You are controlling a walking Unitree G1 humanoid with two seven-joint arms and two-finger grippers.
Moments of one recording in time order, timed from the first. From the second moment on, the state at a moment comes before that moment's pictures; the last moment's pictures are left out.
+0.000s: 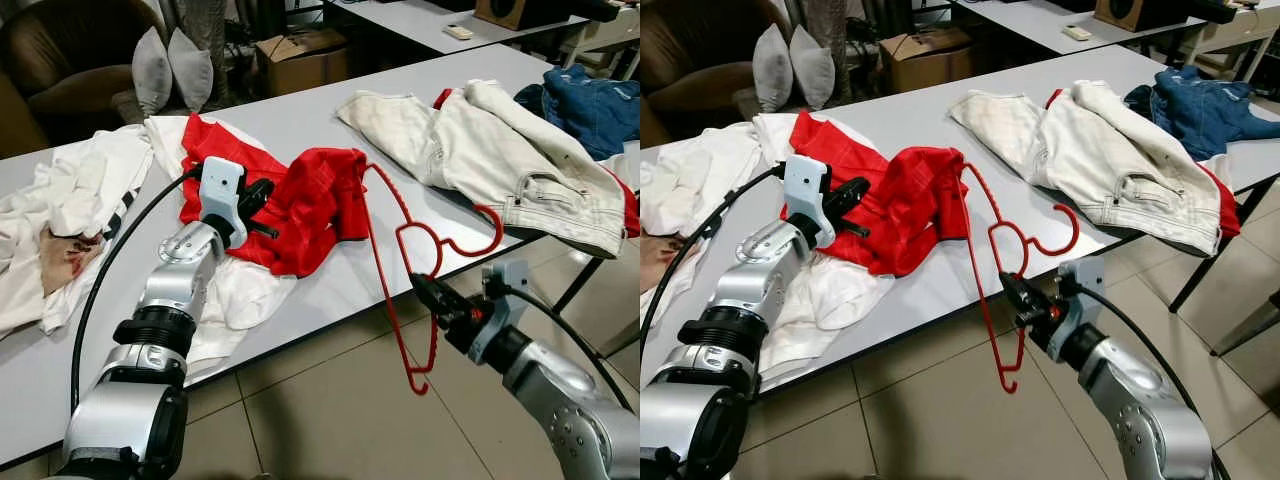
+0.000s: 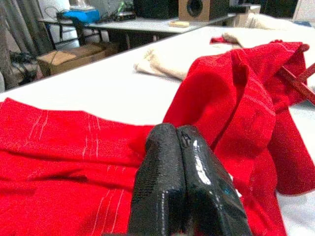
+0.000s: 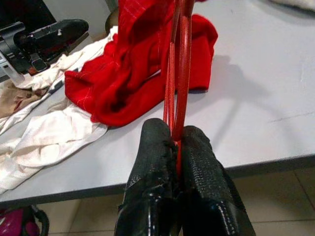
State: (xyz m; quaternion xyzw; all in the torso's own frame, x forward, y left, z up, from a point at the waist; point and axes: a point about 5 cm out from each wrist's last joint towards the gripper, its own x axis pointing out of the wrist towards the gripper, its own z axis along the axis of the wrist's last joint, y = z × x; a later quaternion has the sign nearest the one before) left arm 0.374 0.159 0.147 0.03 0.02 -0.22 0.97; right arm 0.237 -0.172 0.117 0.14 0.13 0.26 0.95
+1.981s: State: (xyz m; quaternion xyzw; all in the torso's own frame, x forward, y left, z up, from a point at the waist) left arm 0.351 0.128 0.087 0.10 0.14 -0.26 0.95; right arm 0.219 -0.184 0.097 0.21 0.15 0.24 0.94
